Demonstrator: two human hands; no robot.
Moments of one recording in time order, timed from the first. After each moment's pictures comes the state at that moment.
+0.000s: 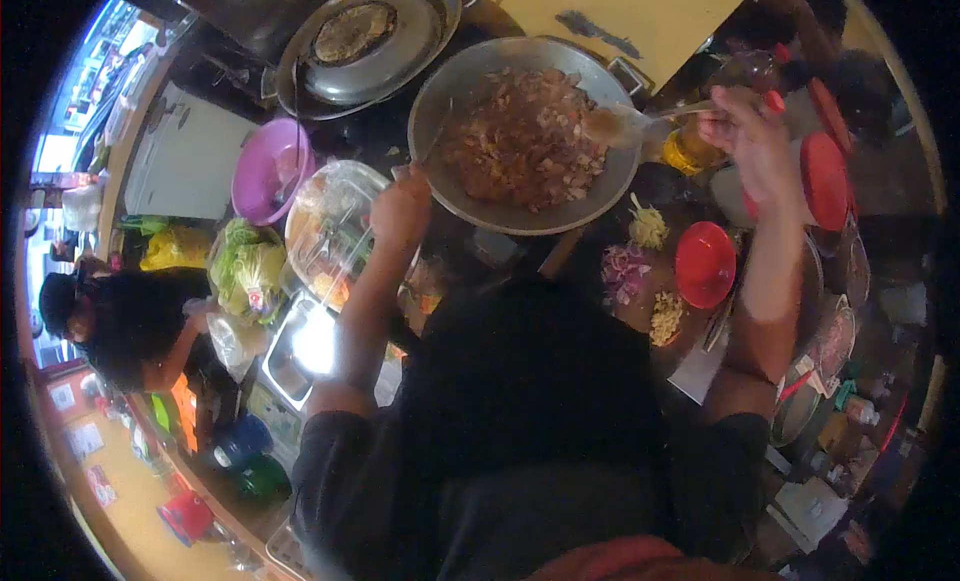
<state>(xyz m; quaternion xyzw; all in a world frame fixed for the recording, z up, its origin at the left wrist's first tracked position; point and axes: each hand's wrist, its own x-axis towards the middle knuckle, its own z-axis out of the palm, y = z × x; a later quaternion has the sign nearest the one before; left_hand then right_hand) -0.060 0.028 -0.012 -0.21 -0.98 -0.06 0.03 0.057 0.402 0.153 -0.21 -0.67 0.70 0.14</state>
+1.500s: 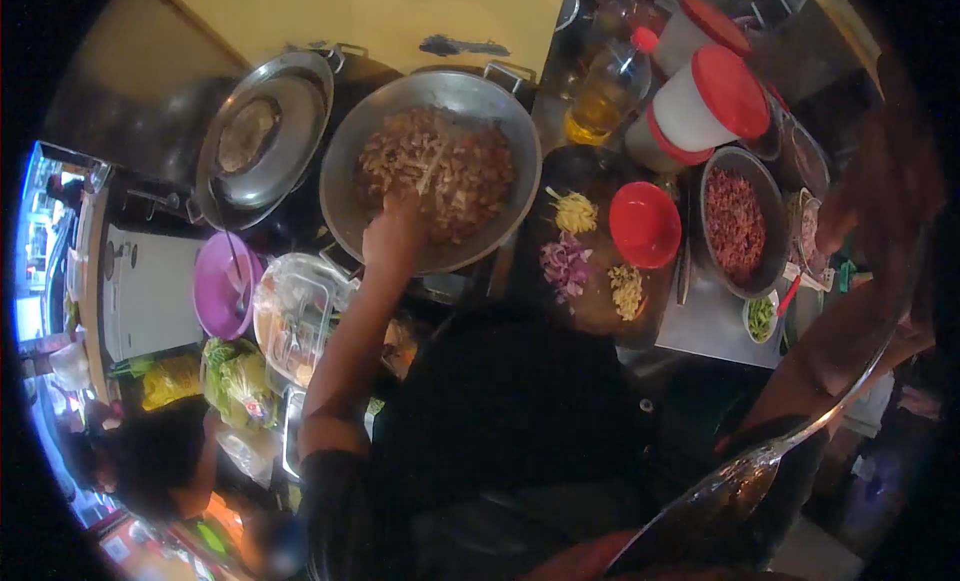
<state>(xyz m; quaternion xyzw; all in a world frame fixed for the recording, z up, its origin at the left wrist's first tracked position) -0.056 0.127 0.007 -0.33 -0.94 -0.02 -0.08 0.212 0.370 0.330 -0.25 -0.80 0.49 0.23</state>
